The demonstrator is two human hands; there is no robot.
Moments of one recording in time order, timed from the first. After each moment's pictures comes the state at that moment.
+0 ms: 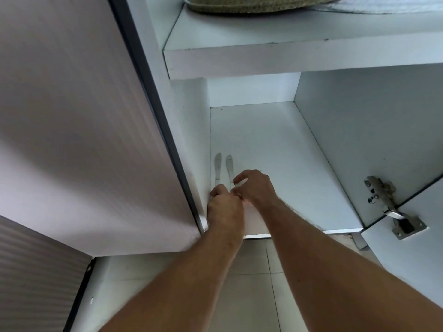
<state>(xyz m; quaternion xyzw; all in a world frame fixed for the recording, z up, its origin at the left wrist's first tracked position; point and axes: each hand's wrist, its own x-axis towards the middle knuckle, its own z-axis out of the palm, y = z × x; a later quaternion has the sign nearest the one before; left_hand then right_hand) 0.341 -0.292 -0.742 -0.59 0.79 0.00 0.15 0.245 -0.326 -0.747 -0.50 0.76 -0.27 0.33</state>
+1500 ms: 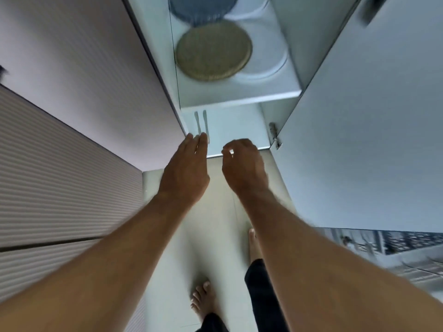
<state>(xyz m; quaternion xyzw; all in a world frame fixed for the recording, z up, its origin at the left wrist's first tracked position) 0.425 -0.072 -0.361 -0.49 0.86 0.08 -0.08 0.291 -0.044 -0.366 -0.50 0.80 -0.24 0.24</state>
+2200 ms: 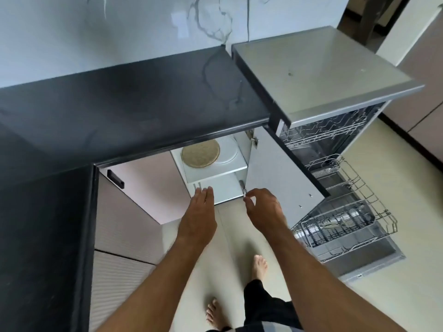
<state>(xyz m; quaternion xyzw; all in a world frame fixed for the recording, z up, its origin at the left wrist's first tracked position) 0.430 0.068 -0.021 -0.46 0.87 0.16 -0.09 0.259 0.127 -0.030 -0.42 0.84 -0.24 0.23</state>
